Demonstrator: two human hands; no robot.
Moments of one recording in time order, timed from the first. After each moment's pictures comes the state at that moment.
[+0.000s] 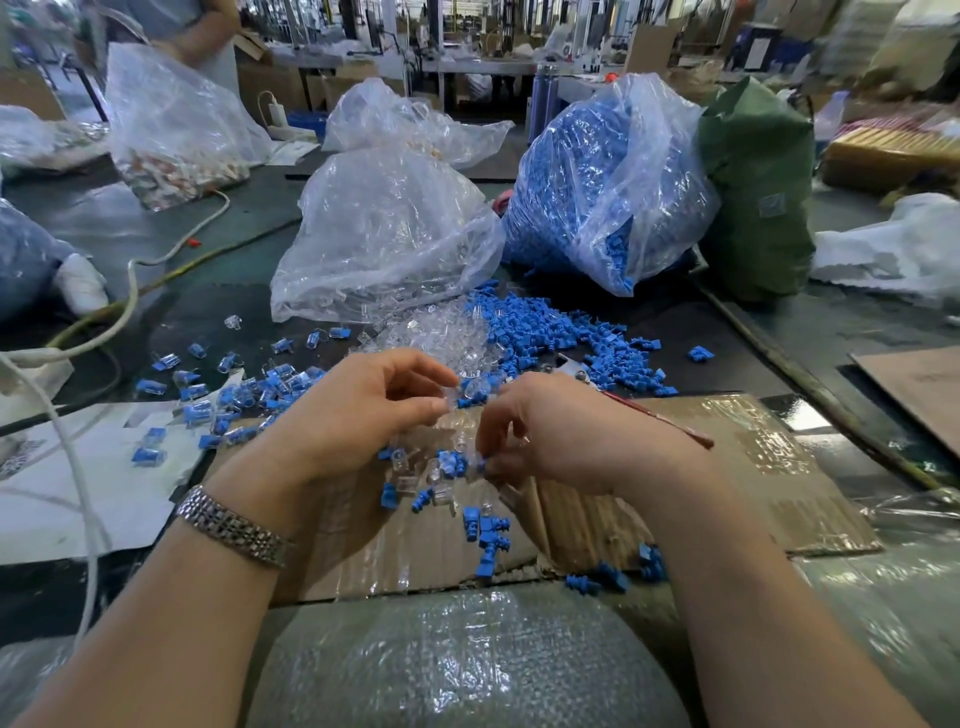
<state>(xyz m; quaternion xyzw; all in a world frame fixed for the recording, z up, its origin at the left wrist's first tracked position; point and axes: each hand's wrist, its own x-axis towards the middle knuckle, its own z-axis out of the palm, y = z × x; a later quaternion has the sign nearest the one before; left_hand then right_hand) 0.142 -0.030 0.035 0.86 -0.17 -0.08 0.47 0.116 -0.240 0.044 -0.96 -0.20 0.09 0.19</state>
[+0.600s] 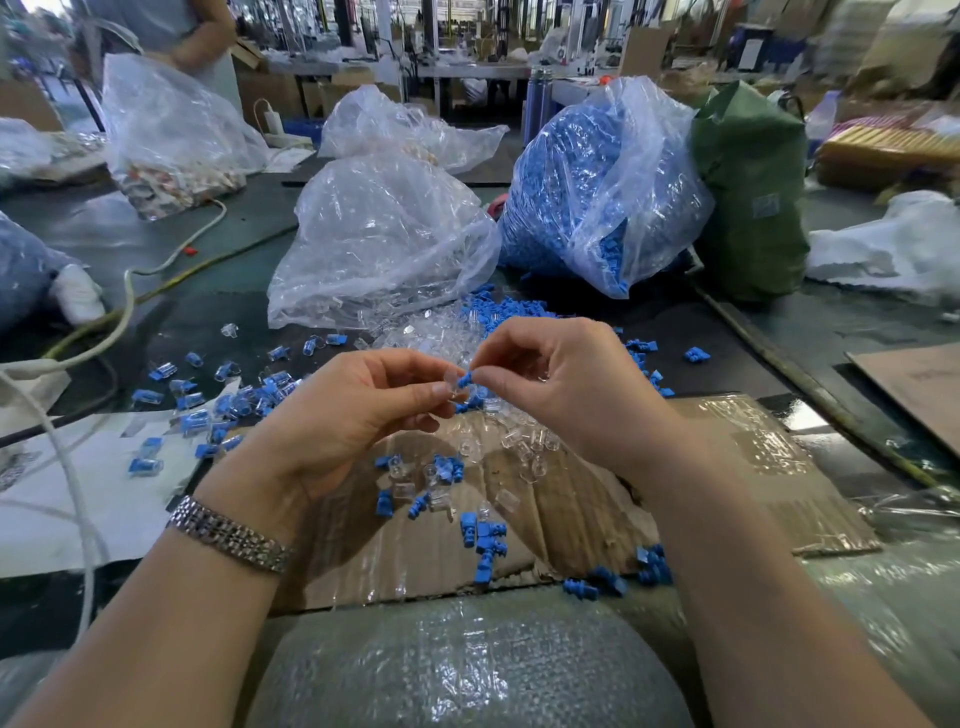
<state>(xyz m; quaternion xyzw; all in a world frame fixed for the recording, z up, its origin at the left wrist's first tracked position) 0.141 -0.032 0.039 0.72 -0.12 -0.17 0.67 0.115 -0.246 0.054 -0.88 -0.21 -0.14 0.40</state>
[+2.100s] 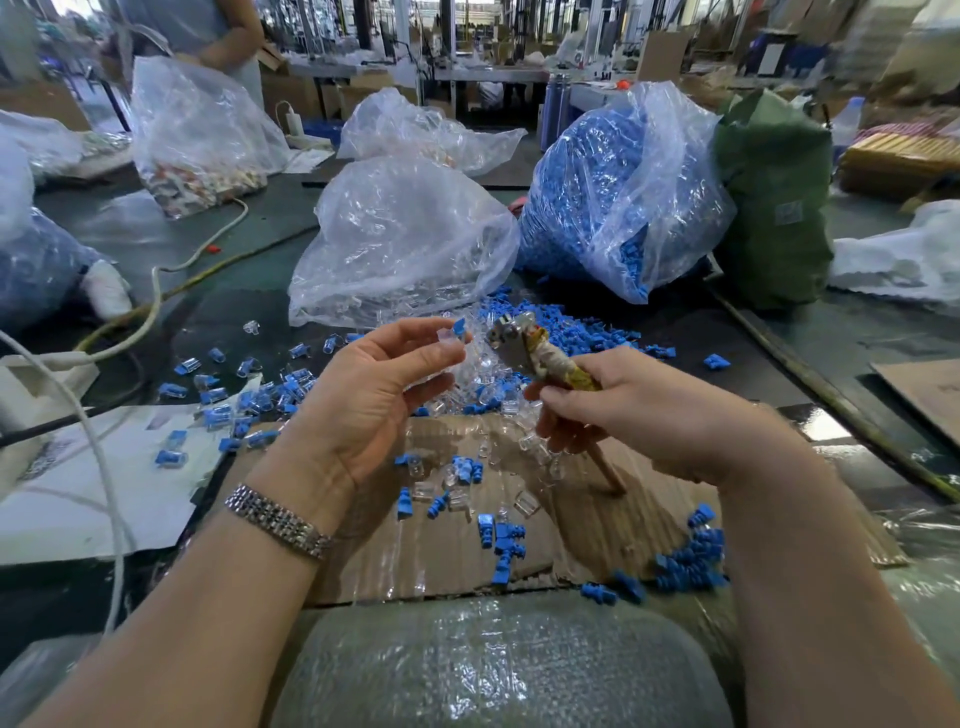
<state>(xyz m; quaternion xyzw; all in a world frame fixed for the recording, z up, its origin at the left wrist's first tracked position) 0.150 -0.042 0.033 0.56 -0.06 -0.09 0.82 0.110 -0.271 0.063 -0.88 -0.09 0.11 0.44</state>
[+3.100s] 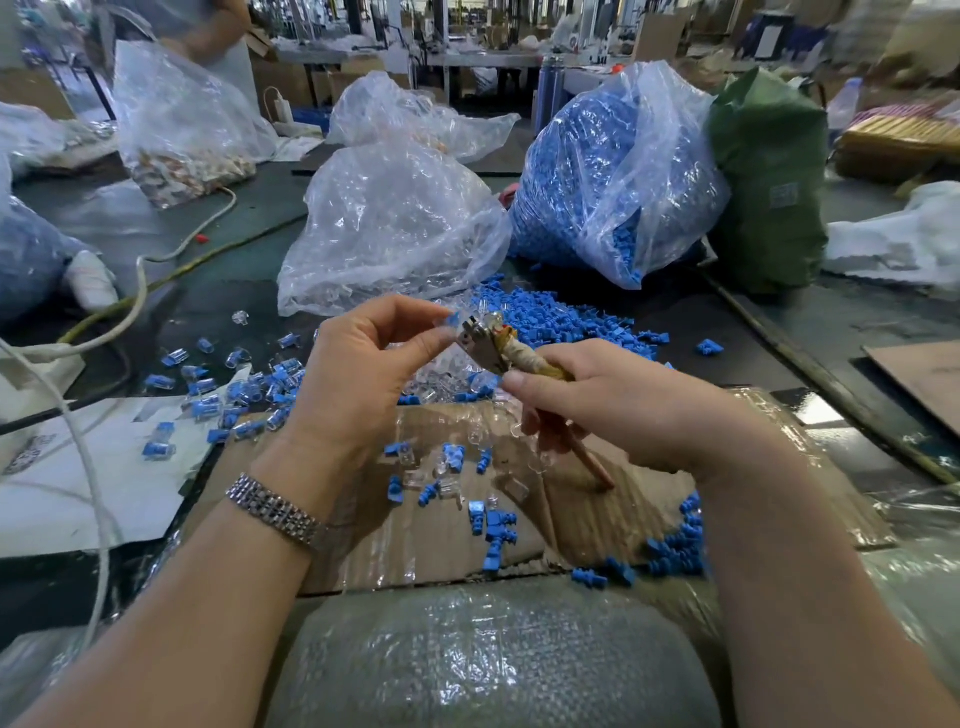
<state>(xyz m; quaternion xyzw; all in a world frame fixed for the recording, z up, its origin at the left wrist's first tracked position) 0.146 -0.046 0.033 0.77 -0.12 0.12 0.61 0.108 -0.261 0.065 -0.89 -0.11 0.13 0.41</state>
